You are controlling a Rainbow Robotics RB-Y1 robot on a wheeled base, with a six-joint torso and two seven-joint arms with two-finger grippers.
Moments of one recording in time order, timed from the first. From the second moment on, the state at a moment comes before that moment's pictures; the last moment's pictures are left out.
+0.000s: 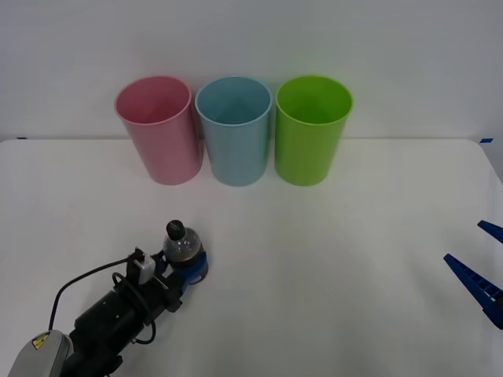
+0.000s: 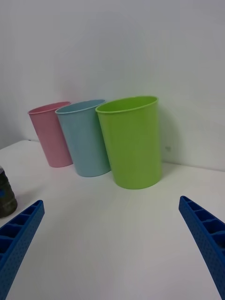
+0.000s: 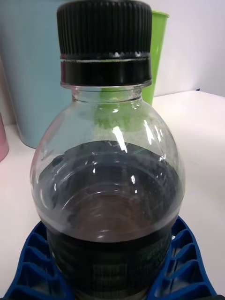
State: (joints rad) right arm 0.35 -0.40 -0.52 -1.66 0.96 -1.22 0.00; left arm 0.12 0.04 0.20 -1.38 -1.29 -0.92 -0.41
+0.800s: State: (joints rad) right arm 0.35 -0.40 -0.52 -1.66 0.96 -1.22 0.00; left arm 0.13 0.17 0.27 -1.46 -1.10 -0.91 -0.29
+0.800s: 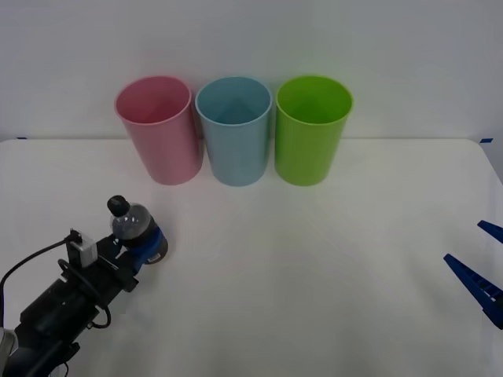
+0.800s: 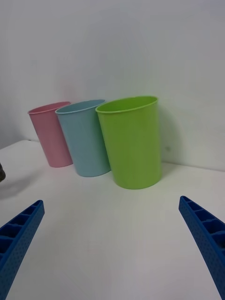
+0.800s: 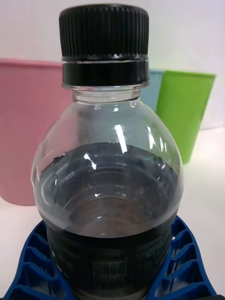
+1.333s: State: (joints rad) right arm 0.35 -0.40 -0.52 -1.66 0.96 -1.22 0.00; left arm 0.12 0.32 0.29 -1.68 -1.05 -0.79 0.07
